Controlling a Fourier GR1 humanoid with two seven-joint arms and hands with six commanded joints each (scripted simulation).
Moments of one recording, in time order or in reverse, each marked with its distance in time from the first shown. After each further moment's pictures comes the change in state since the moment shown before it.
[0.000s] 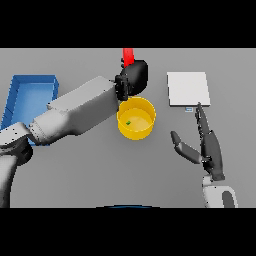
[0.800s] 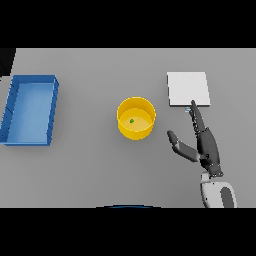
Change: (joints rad) left arm -0.304 0.266 0.744 0.472 0.511 -0.030 0.188; right arm -0.037 -0.011 0.009 0.034 -0.028 0.042 -0.038
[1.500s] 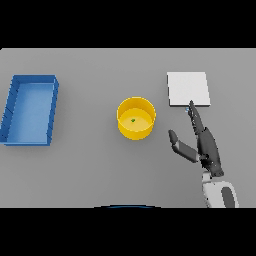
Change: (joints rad) left arm 0.618 0.075 0.401 -0.236 0.515 0.331 0.376; right arm -0.002 -0.025 0.012 0.003 0.014 0.017 0.012
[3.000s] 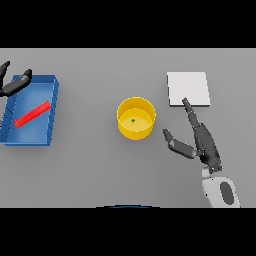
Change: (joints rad) left arm 0.509 -0.045 -0.032 -0.599 0.197 -0.100 0.133; right arm -0.055 -0.056 0.033 0.010 0.101 0.002 0.035
